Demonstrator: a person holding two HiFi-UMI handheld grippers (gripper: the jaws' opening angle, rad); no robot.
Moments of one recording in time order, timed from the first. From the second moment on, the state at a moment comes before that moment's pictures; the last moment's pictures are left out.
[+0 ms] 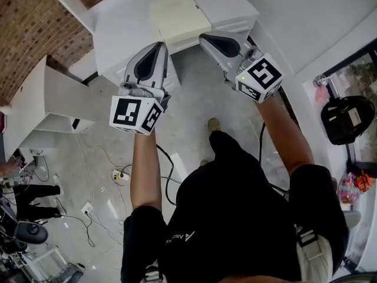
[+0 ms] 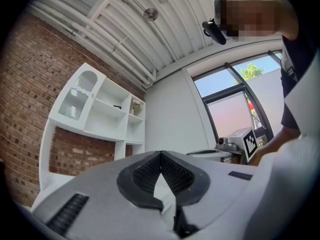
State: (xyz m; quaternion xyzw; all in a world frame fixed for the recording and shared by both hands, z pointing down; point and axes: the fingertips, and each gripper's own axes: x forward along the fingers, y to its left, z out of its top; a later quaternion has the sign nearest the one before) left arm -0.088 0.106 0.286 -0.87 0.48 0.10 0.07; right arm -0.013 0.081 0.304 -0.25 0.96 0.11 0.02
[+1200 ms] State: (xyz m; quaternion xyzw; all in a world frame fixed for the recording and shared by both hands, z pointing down) left arm -0.101 -0.173 0.353 -0.84 0.54 0.07 0.03; right arm 0.009 -0.220 0.424 -0.28 0.96 0.01 -0.04
